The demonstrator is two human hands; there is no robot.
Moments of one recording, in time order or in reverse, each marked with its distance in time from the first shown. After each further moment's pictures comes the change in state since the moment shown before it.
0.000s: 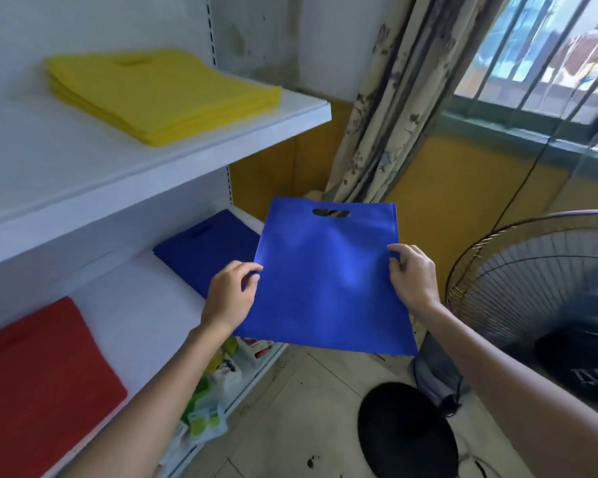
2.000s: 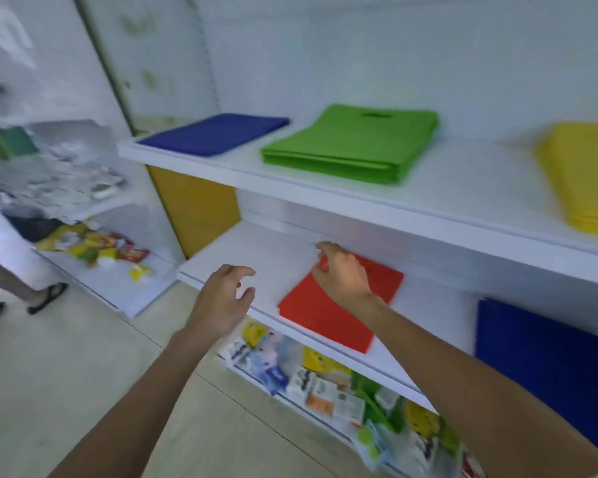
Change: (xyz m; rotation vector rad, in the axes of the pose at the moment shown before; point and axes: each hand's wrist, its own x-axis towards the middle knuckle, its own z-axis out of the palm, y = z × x) left_hand -0.259 0.049 -0.192 0.566 0.768 -1.051; right_hand -0.165 -0.344 0.170 0.374 -1.004 -1.320
